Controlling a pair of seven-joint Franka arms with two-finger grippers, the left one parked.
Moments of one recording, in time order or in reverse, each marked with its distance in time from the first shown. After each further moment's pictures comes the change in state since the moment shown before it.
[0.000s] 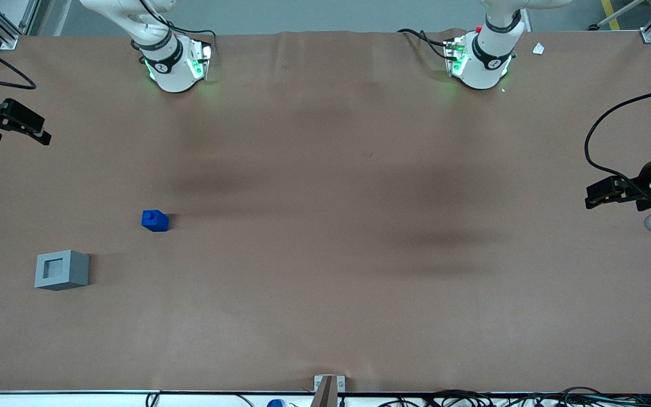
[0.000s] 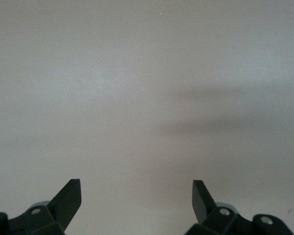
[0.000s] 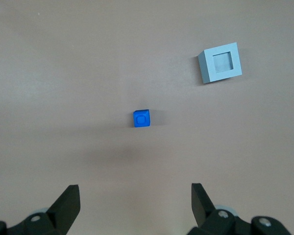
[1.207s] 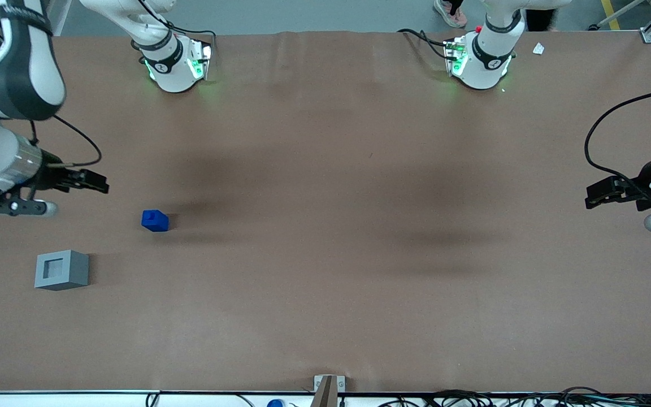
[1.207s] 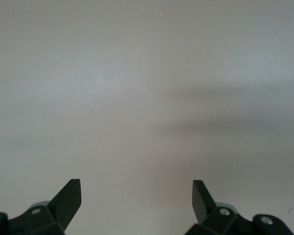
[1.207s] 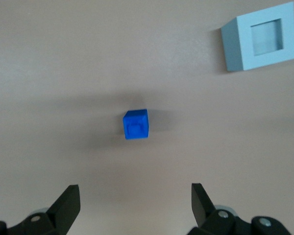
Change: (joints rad) arm -0.001 0.157 0.008 -0.320 -0.003 0.374 -0.003
